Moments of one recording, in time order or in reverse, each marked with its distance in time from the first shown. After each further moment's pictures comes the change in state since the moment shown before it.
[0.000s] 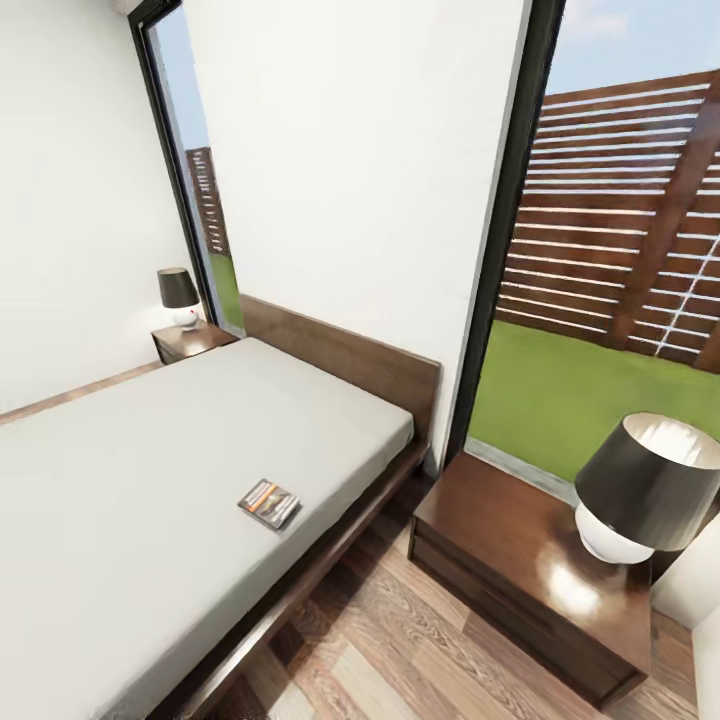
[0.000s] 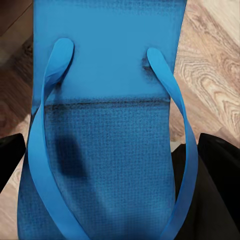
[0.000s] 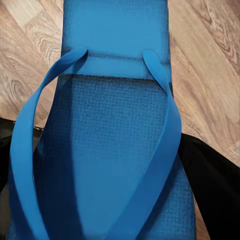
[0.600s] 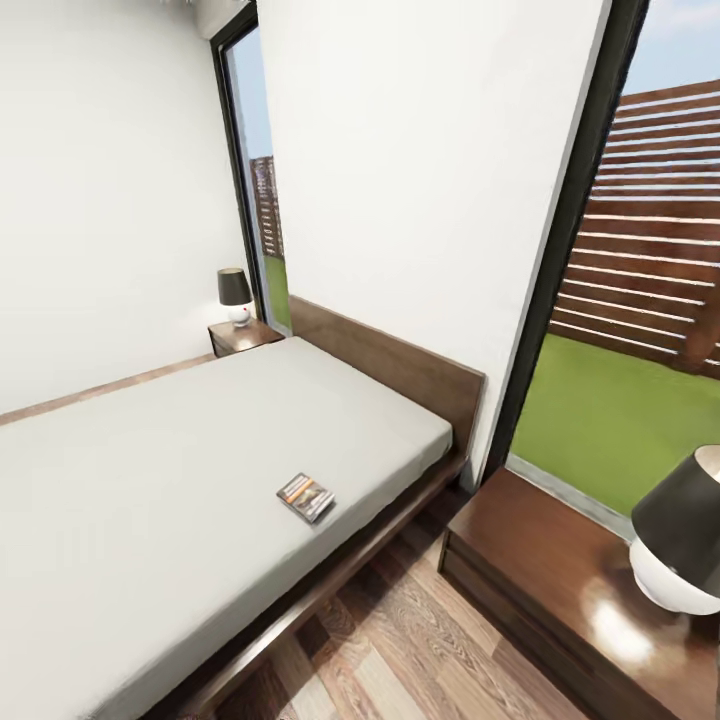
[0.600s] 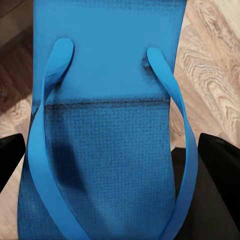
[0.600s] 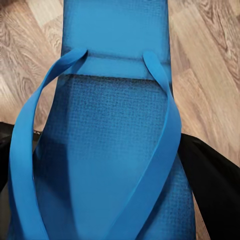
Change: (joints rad) left arm 0.000 -0.010 0.000 0.000 0.000 0.000 0.000; right arm 0.000 0.004 0.002 0.000 0.000 0.000 0.000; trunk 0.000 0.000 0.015
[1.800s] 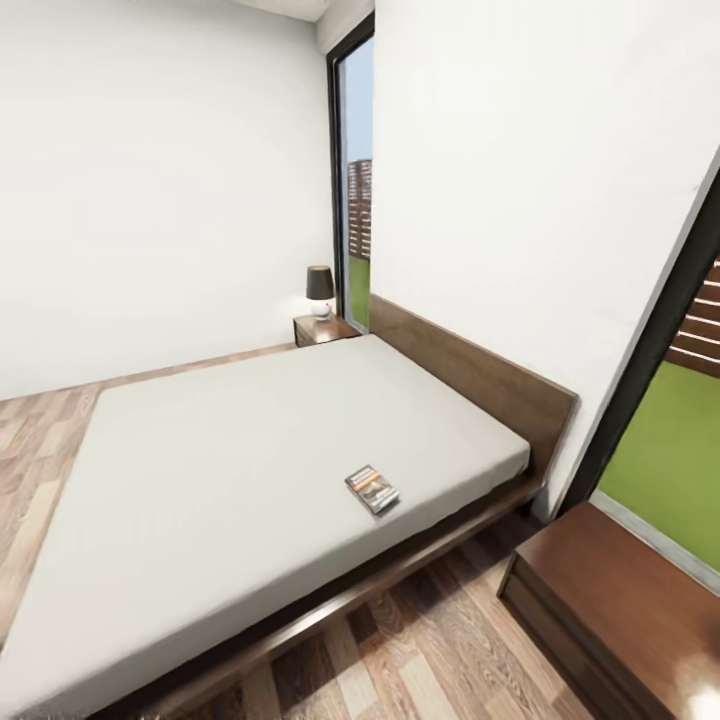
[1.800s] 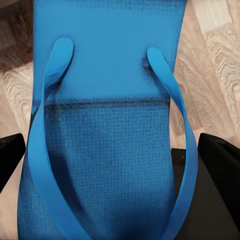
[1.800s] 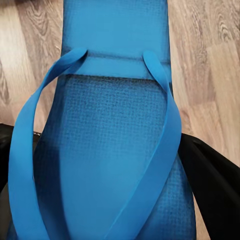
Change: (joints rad) left arm 0.000 -0.006 0.000 0.000 0.000 0.000 0.000; right arm 0.000 0.001 0.000 0.000 0.000 0.000 0.000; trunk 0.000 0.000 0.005
